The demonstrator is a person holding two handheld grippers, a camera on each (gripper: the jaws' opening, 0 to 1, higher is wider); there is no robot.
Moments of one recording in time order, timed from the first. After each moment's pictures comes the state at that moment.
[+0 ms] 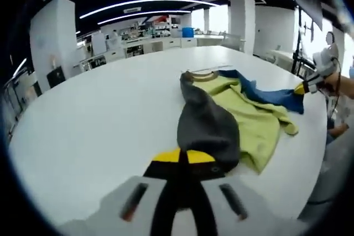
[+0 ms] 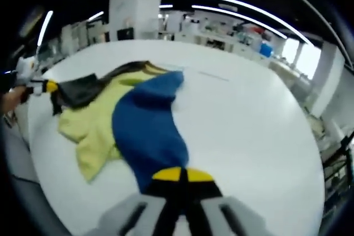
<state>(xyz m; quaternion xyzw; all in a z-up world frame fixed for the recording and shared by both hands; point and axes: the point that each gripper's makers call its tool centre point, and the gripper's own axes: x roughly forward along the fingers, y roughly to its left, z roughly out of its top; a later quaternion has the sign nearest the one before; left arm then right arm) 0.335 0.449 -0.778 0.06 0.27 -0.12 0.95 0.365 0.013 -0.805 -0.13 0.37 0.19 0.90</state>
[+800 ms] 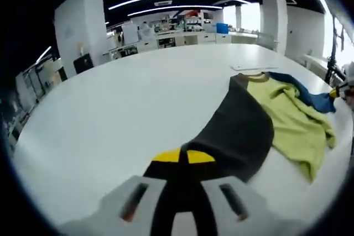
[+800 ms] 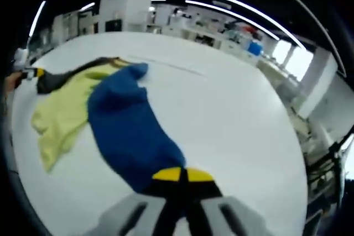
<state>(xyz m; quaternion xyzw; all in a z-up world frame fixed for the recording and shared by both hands) 0.382 0.542 -0.800 0.06 0.30 -0.01 0.95 0.414 -0.062 -0.813 -0.17 0.38 0.13 0.90</state>
